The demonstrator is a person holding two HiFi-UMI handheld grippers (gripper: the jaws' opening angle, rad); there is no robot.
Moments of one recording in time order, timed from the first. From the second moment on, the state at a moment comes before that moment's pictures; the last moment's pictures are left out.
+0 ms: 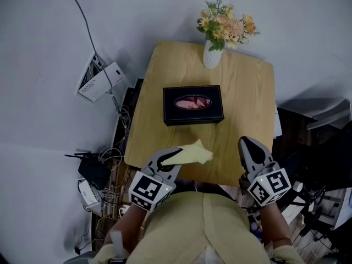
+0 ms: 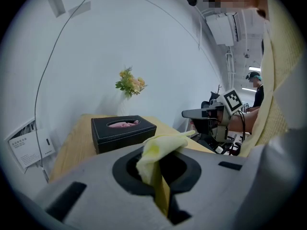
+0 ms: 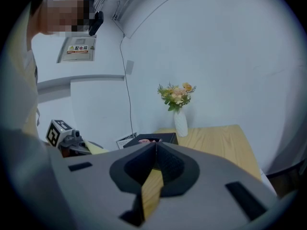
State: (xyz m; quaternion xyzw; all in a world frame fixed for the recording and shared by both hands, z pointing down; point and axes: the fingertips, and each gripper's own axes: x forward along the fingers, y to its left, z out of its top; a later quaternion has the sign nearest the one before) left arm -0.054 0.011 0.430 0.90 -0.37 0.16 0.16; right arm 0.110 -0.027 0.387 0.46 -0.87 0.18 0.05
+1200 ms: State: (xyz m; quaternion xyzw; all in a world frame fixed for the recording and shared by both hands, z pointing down) left arm -0.069 -0.006 0.428 0.88 -0.41 0.15 0.16; right arm 0.090 -0.017 0.395 0.44 -0.88 0.18 0.08
